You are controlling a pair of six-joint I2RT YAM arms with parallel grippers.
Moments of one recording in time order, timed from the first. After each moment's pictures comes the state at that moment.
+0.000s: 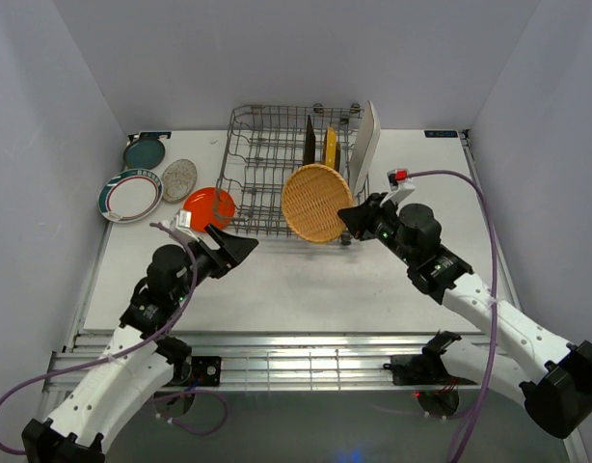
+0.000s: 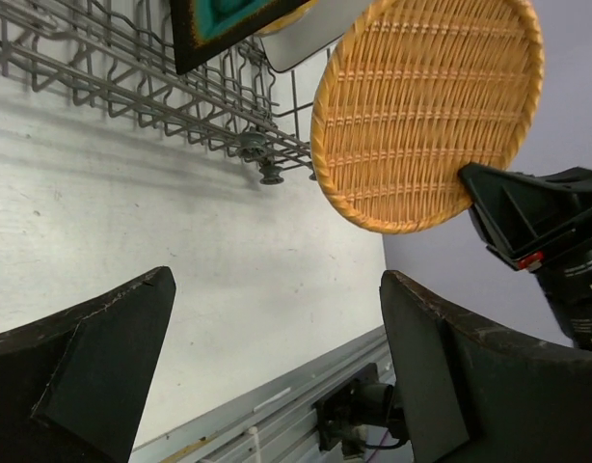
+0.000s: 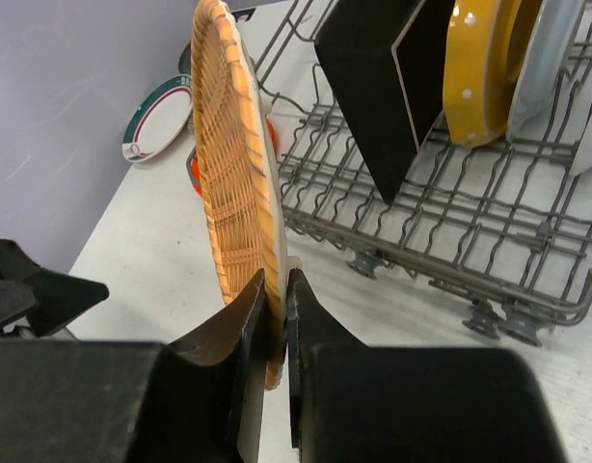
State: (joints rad) left arm -0.46 0.56 0.44 -0.10 0.13 -1.00; right arm 0.64 0.94 0.70 0.10 -0.01 0.53
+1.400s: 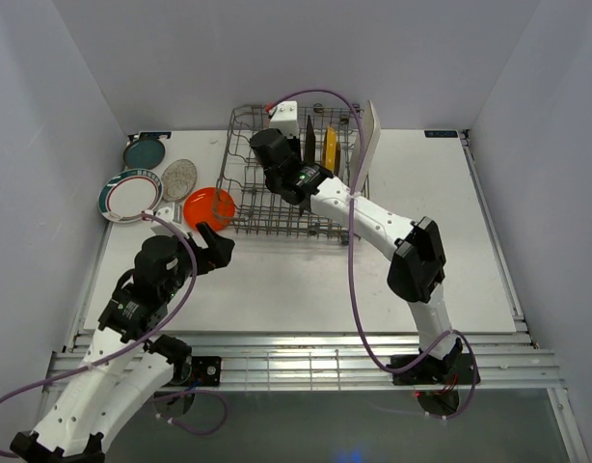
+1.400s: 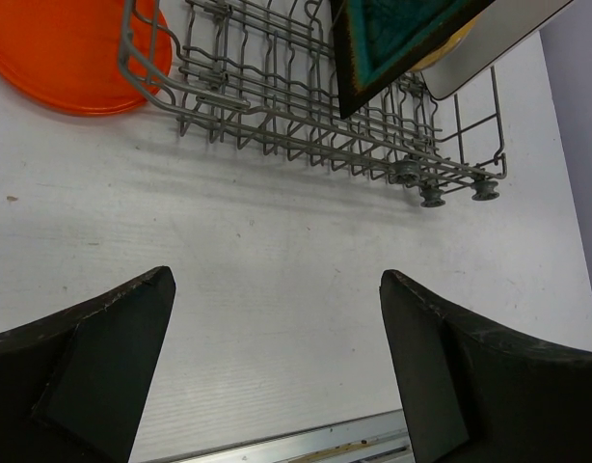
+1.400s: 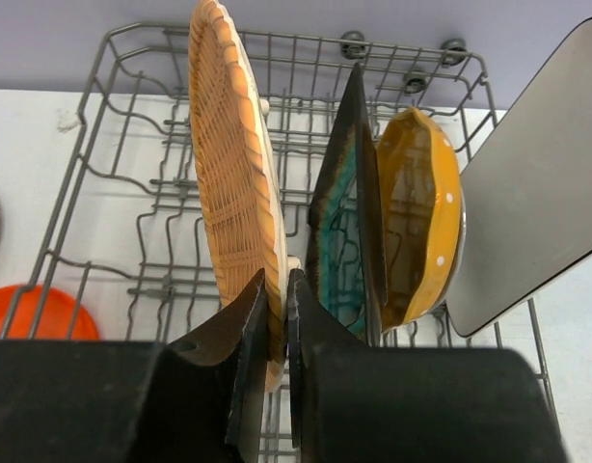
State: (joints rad) left arm -0.46 0.57 0.73 -0.55 -0.15 -0.58; right arm 0.90 2.05 2.01 -0.34 0.85 0.26
